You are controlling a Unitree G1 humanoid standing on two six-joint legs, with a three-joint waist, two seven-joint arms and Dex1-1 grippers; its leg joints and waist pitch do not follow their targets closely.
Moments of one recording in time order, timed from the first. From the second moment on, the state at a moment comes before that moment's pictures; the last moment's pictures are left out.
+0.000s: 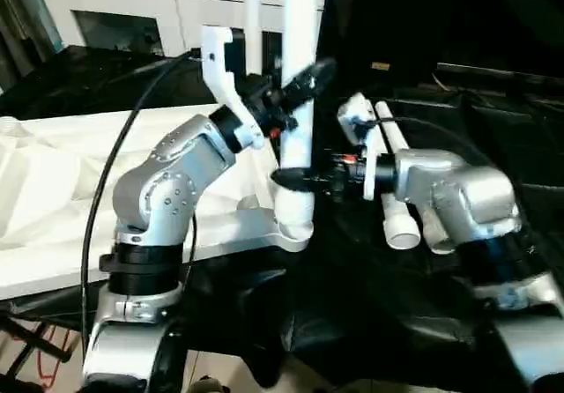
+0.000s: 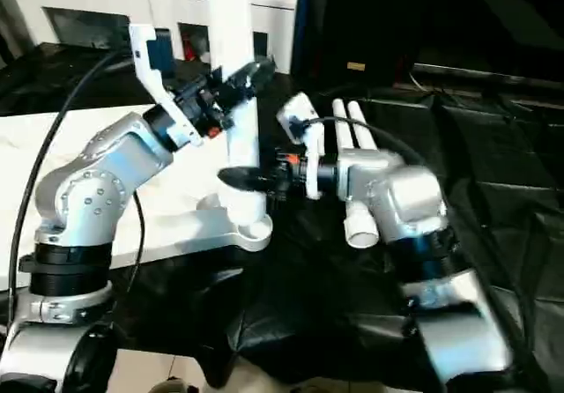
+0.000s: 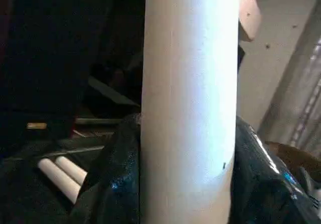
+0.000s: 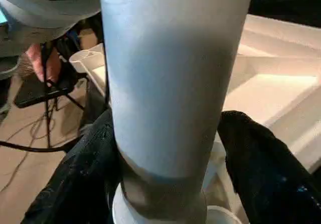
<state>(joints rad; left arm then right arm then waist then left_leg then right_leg) -0.71 0.11 0.09 -0.02 -0.65 0.65 -0.53 -0.75 -0.34 0.17 0.22 0.46 0.79 1.01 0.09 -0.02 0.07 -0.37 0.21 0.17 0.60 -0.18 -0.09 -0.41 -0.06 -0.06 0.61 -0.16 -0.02</state>
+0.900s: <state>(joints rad) -0.70 0.13 0.08 -0.03 -0.68 0.71 -0.58 -0.75 -0.30 0.19 0.28 0.50 0.85 1.08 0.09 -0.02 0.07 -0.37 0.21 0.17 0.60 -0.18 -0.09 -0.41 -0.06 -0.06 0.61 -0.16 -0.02</state>
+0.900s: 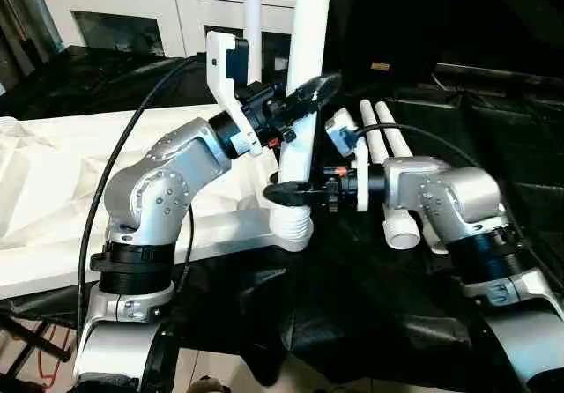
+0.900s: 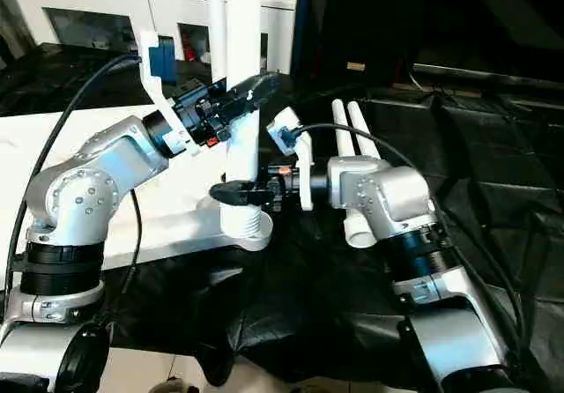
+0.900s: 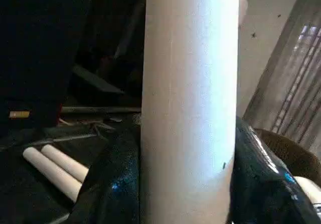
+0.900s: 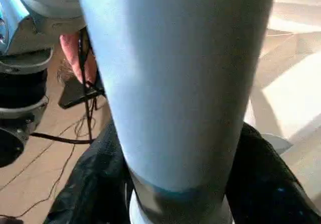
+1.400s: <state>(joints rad) -0.69 0.08 0.14 -0.03 -0.68 0.62 -0.55 -0.75 -0.28 0.15 0.29 0.50 0.82 1.02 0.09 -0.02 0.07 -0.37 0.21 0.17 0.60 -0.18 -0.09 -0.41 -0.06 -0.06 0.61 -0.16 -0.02</state>
